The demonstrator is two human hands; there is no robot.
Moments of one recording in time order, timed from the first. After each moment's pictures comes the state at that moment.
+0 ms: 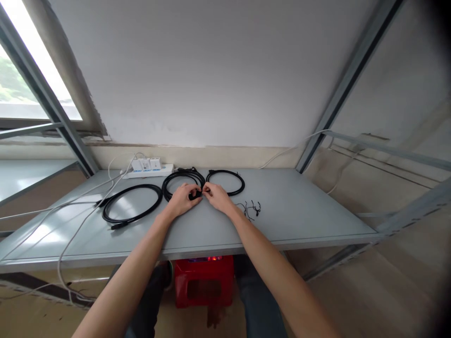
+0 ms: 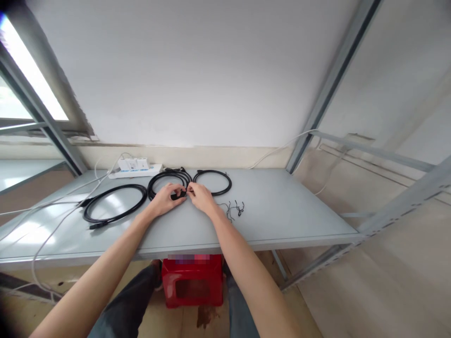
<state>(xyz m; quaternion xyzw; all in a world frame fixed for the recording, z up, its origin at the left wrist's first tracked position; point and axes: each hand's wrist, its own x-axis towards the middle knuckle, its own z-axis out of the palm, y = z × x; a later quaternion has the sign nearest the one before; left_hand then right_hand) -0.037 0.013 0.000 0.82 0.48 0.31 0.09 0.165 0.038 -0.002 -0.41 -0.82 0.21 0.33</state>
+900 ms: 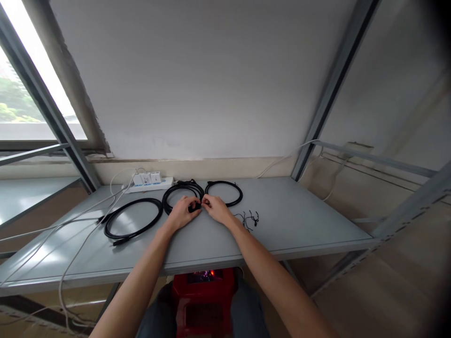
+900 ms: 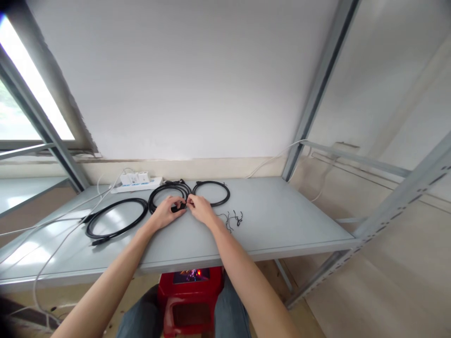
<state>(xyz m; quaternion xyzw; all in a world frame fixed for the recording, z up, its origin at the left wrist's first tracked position) -0.037 0.011 0.001 0.81 0.48 0.31 0.10 0.165 0.036 0.001 -0.41 -0.82 0.22 0.34</state>
